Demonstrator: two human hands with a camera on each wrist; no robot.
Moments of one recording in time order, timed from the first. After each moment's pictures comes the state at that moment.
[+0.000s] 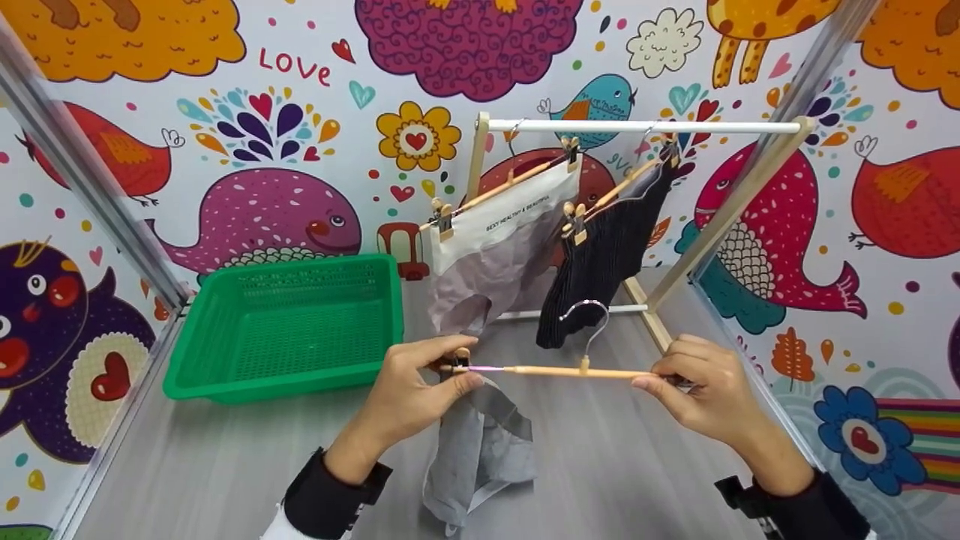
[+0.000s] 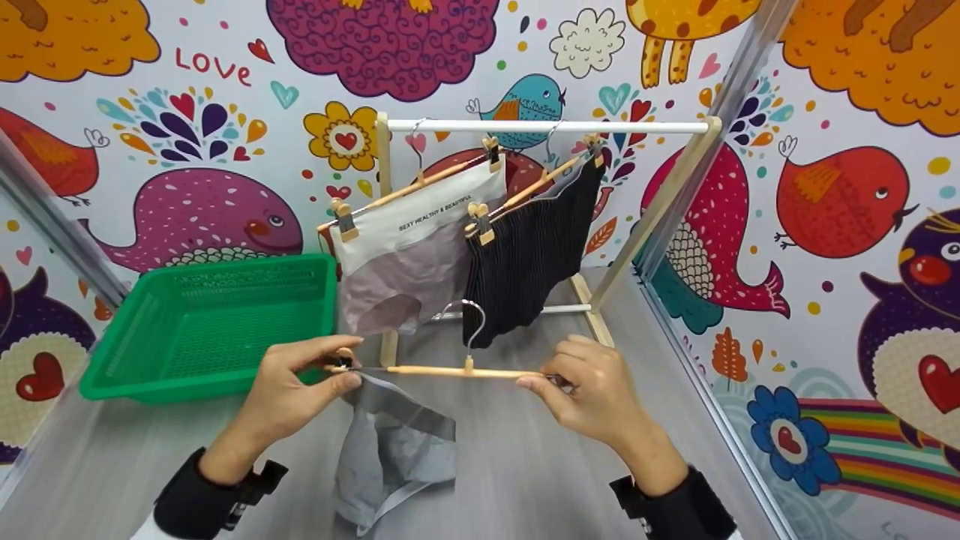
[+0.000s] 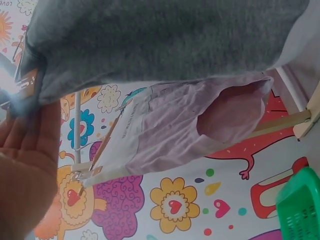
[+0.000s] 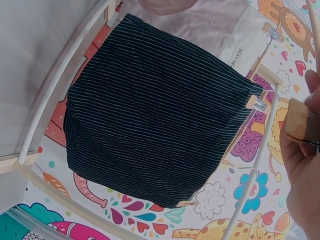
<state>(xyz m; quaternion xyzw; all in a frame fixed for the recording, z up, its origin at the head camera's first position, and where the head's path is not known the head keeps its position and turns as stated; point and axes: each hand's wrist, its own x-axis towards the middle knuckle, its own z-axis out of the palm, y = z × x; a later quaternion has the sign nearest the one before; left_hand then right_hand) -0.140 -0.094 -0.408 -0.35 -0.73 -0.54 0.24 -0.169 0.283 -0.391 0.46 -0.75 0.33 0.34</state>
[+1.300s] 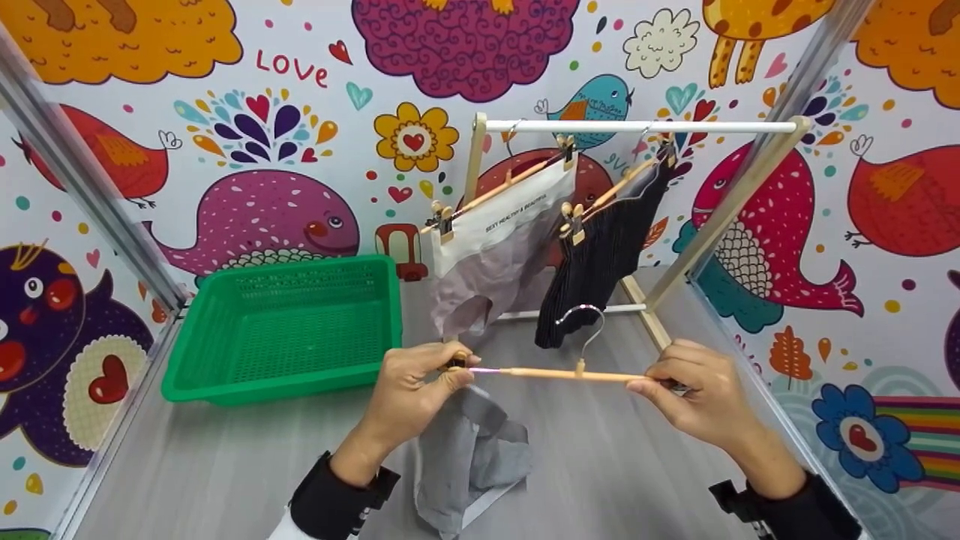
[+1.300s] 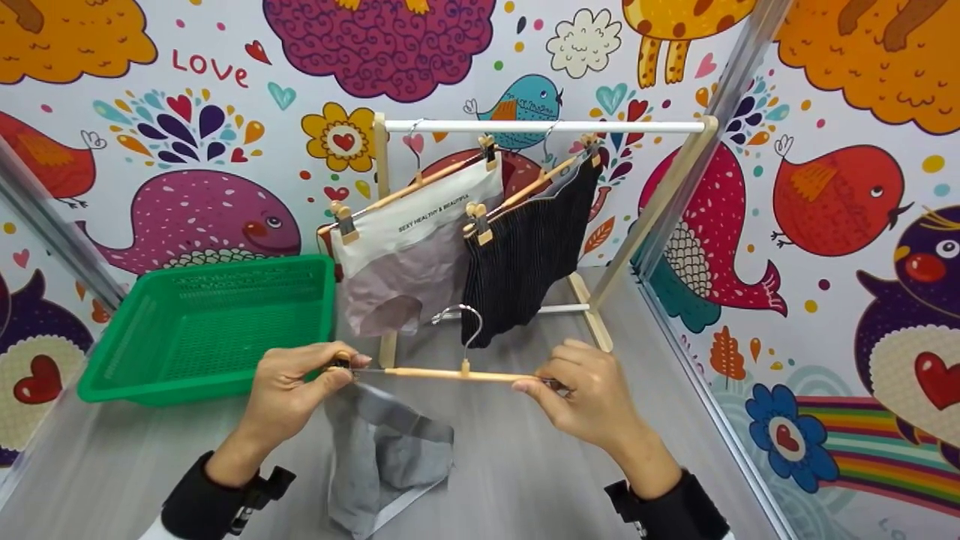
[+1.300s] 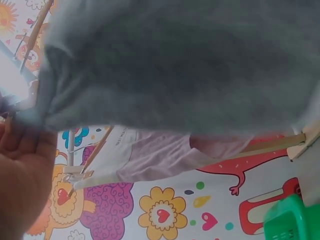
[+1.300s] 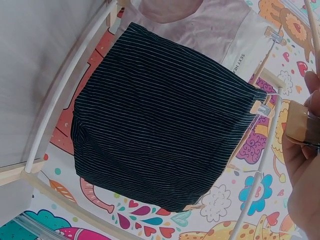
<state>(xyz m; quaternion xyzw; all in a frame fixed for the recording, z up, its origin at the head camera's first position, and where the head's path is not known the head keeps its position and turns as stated) -0.143 -0.088 -0.410 -0.38 -0.67 -0.57 0.27 -0.166 0.279 -0.396 0.46 -0.74 0.33 0.36</state>
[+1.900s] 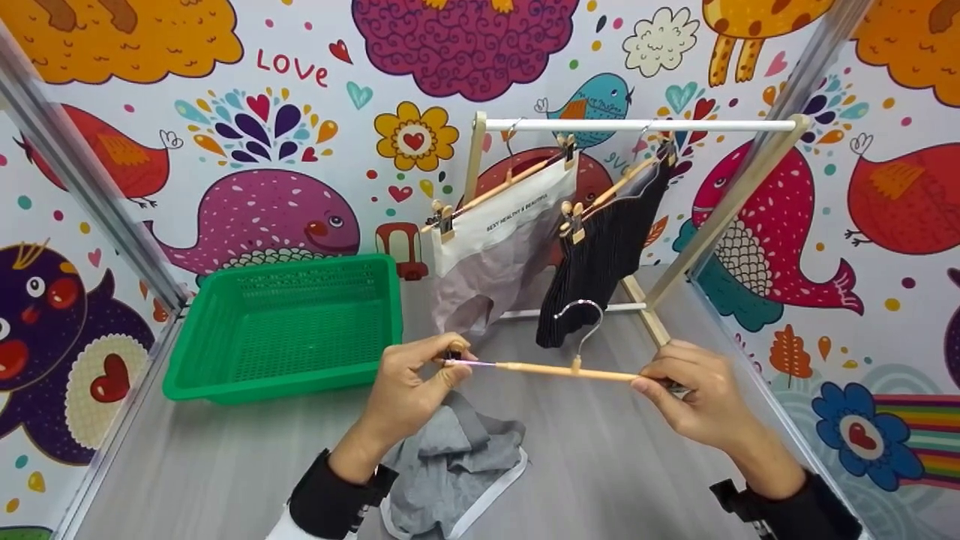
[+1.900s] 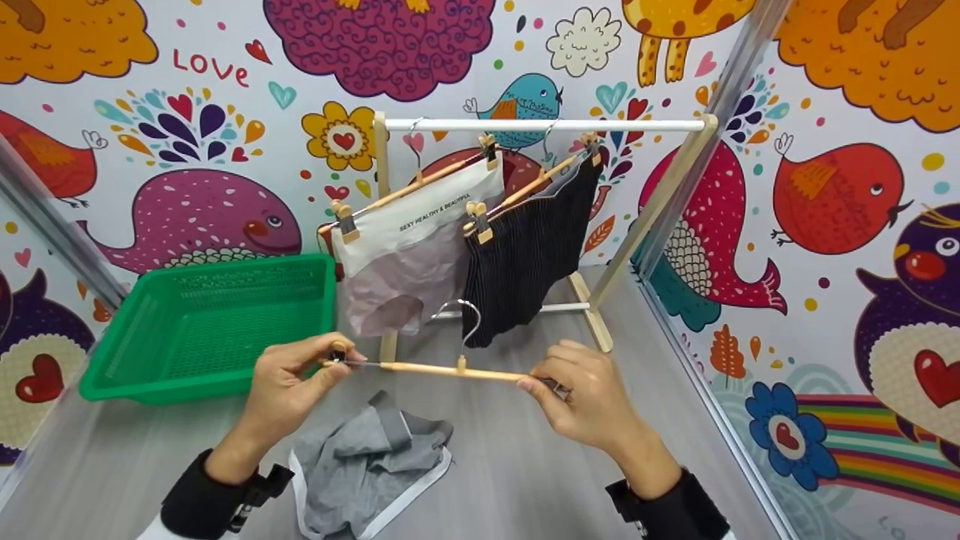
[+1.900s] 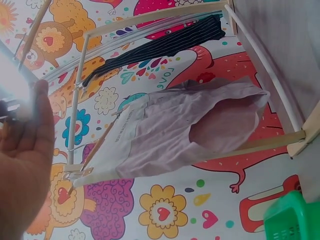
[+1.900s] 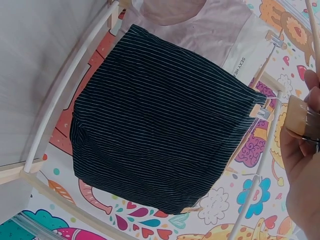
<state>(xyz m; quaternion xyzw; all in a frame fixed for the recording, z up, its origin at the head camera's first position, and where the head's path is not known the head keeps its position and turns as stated) -0.143 -0.090 -0.411 -0.35 -0.70 -0.57 0.27 -0.166 0.279 -0.397 0.48 -0.73 0.36 0.32</state>
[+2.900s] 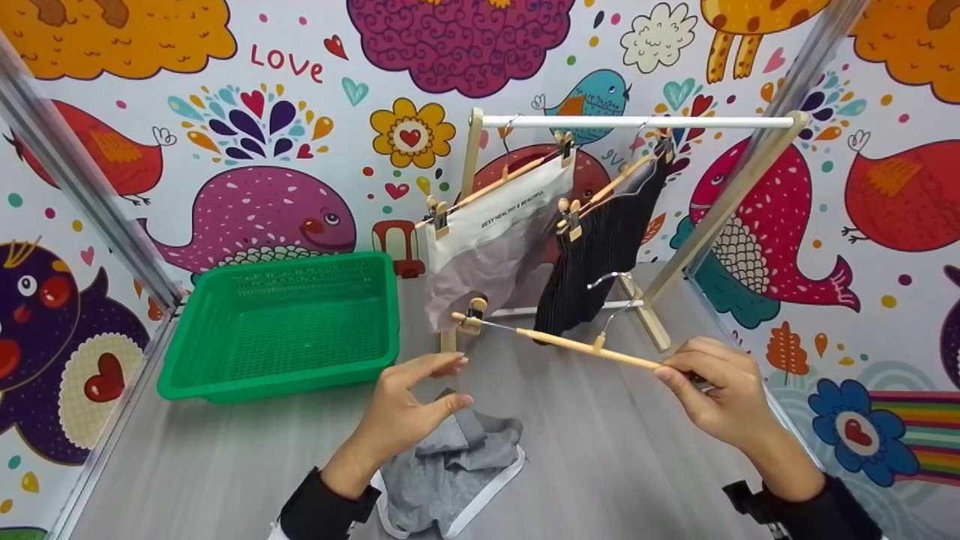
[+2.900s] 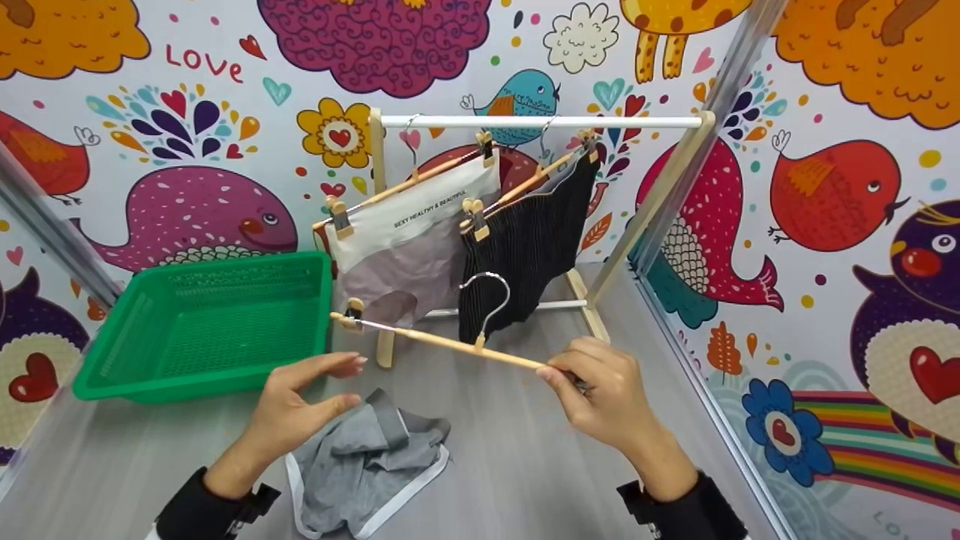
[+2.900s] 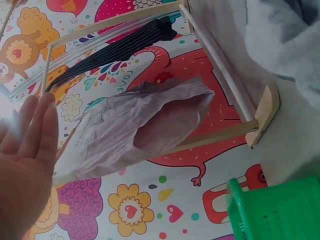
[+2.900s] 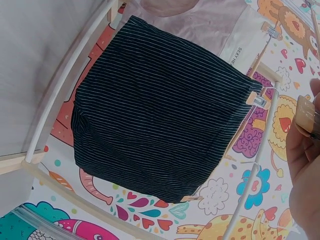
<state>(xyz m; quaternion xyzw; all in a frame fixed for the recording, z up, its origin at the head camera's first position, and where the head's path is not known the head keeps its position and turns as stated) -0.139 -0.099 -0.454 -0.34 -0.74 -0.52 0.27 -0.159 0.291 -0.388 0.45 -0.71 0.39 0.36</state>
